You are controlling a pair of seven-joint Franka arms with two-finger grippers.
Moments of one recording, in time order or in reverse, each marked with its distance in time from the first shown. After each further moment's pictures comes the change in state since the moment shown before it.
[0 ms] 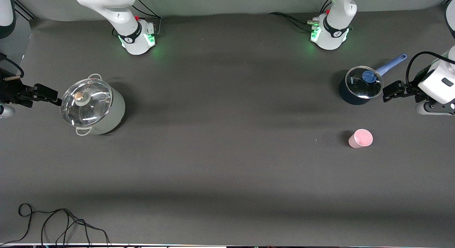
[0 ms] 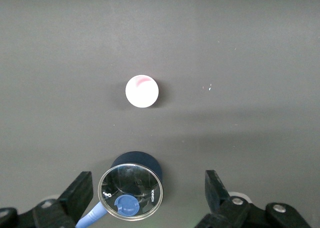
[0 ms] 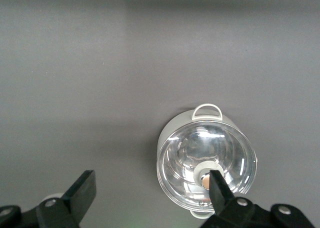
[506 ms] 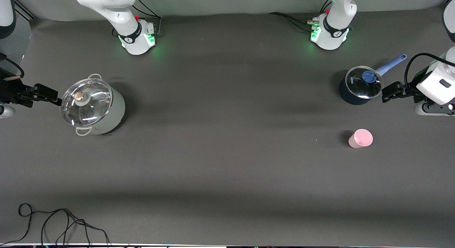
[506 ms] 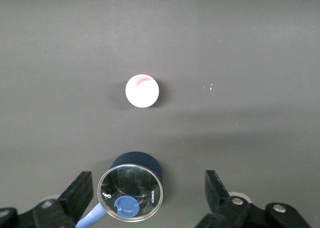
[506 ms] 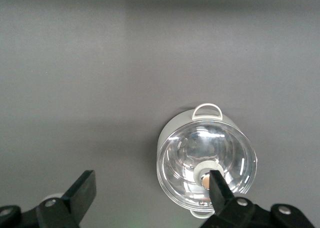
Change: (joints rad) left arm 0.000 -0.004 0.001 -0.017 0.000 0.013 0.000; right arm 0.000 0.000 0.000 -0.001 0.000 -0.001 0.000
